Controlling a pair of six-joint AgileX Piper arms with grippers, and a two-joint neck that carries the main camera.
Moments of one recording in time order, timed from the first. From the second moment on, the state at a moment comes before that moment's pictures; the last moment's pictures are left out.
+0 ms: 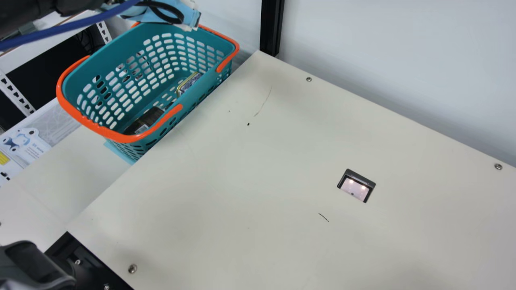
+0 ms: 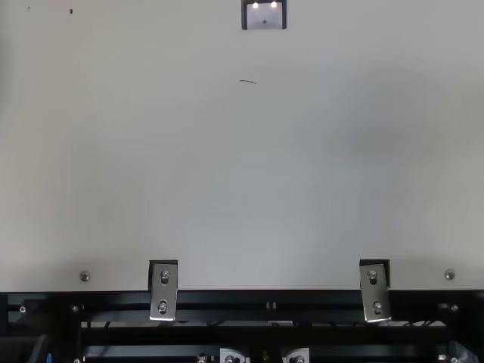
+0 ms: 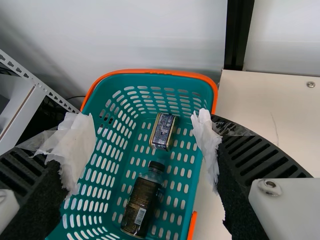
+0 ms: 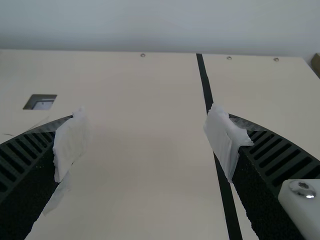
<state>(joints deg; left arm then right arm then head) 2.2 79.2 -69.8 31.0 44.6 -23.8 -2.9 16.2 -31.4 5.1 44.7 -5.8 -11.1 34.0</state>
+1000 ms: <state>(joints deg) 2.2 79.2 -69.8 31.0 44.6 -23.8 1.5 25.1 -70.2 19.4 70.1 15.9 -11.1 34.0</state>
